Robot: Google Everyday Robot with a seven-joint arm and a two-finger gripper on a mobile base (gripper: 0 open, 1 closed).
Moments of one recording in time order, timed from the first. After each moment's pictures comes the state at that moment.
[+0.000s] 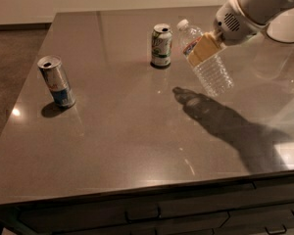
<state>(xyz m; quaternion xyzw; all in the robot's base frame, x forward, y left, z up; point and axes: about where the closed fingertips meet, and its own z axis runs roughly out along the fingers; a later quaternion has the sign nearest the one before) 0.583 -0.136 0.953 -0.36 0.89 0.12 0.25</state>
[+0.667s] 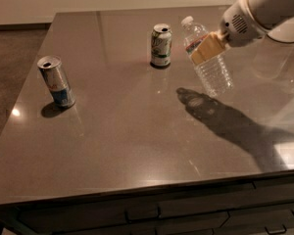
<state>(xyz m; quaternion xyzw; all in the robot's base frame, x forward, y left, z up) 0.584 -0.138 0.956 -0.35 0.88 0.15 0.28</state>
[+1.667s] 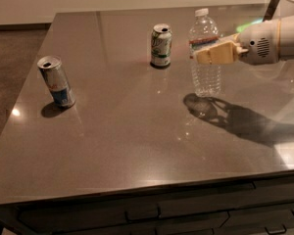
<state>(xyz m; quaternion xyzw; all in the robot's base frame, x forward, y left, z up) 0.582 -0.141 0.965 -0.36 0.76 0.32 0.44</state>
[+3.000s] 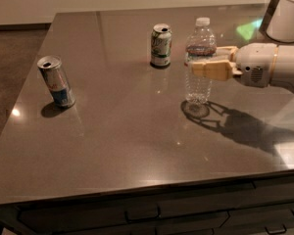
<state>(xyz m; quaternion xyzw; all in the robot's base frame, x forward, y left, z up) 0.567 -0.129 0.951 -0.37 0.69 0.33 0.53</state>
